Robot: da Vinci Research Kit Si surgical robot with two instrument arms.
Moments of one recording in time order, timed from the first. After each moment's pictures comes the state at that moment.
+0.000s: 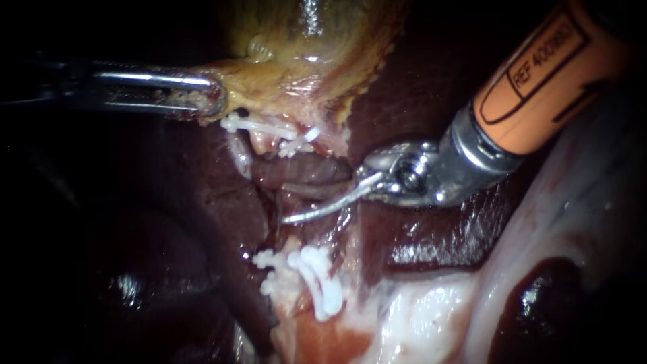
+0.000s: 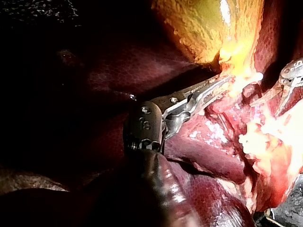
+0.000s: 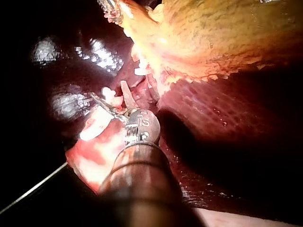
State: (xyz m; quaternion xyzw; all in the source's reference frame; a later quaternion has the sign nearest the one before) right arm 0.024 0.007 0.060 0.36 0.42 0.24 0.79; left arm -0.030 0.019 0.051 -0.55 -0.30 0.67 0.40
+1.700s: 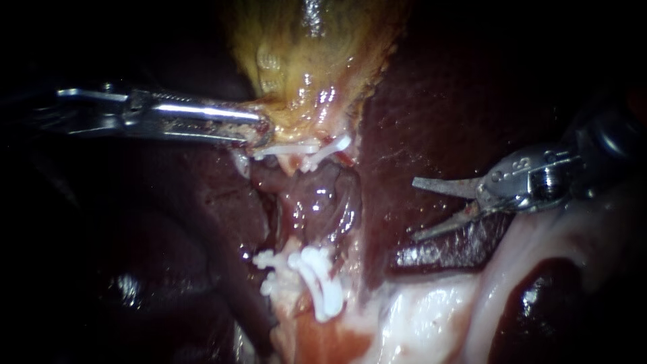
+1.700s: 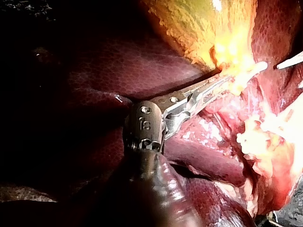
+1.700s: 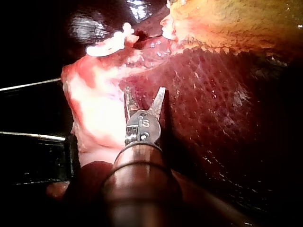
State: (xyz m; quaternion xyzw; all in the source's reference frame) right arm 0.011 0.006 0.058 0.16 0.36 0.15 0.91; left arm -0.035 0.017 0.057 -0.55 -0.29 0.68 0.39
